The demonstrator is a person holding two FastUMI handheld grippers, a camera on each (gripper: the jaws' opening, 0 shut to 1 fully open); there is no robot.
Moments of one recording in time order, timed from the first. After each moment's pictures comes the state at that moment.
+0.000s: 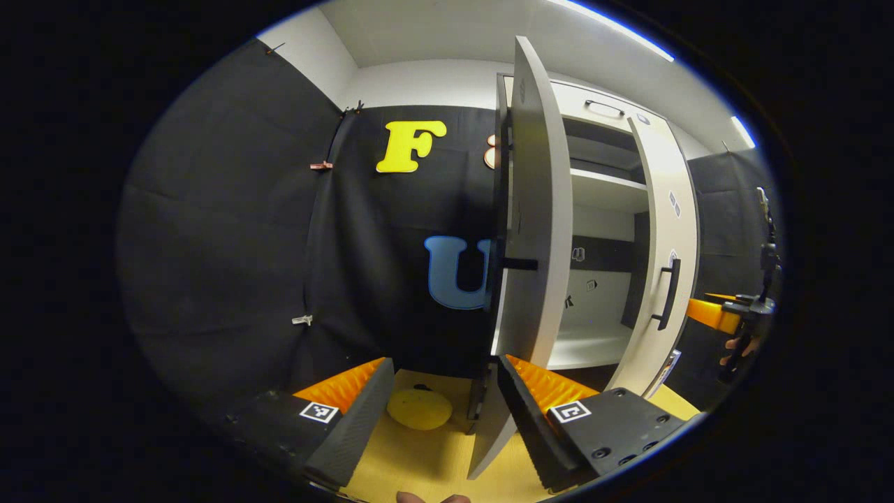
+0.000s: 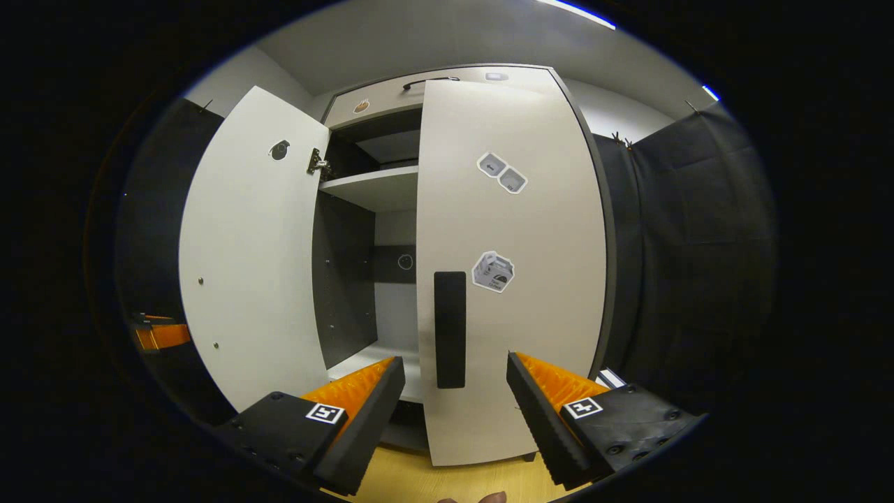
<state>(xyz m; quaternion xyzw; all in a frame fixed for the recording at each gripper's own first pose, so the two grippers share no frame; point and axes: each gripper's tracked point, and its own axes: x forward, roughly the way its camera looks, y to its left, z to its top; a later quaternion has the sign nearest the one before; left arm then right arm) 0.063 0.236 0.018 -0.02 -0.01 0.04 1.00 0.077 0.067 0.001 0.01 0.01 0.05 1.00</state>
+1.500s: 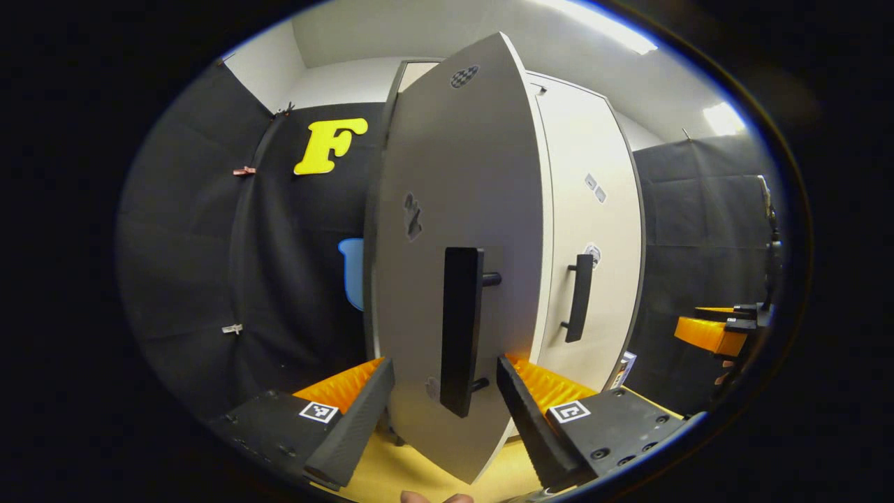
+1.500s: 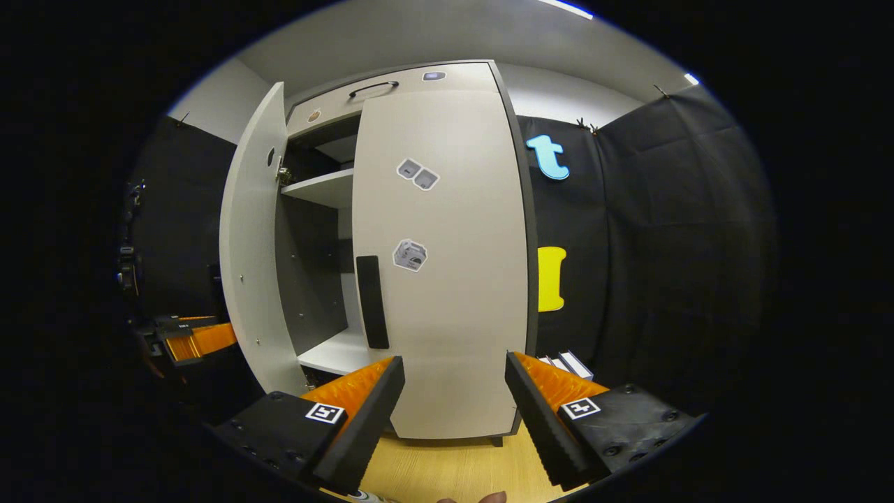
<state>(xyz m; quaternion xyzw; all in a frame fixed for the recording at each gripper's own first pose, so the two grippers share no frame) 0.113 0.028 0.016 -0.01 -0.01 -0.07 1.00 0.051 -0.024 -0.003 0.04 0.03 0.01 1.00</state>
